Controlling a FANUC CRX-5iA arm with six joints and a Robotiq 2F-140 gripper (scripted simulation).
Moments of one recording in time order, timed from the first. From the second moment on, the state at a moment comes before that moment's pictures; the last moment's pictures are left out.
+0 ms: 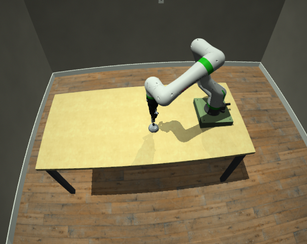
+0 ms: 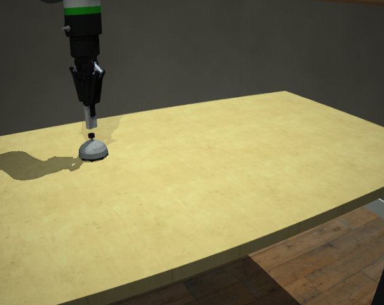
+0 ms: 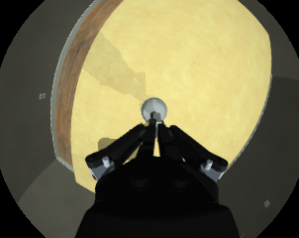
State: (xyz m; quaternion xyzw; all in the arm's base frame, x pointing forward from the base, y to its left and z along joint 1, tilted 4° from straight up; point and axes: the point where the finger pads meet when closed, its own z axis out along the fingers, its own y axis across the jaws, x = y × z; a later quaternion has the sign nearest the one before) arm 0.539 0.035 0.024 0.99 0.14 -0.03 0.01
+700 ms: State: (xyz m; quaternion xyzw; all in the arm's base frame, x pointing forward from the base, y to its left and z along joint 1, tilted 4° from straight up) arm 0.539 0.033 0.012 0.99 0.14 -0.03 0.01
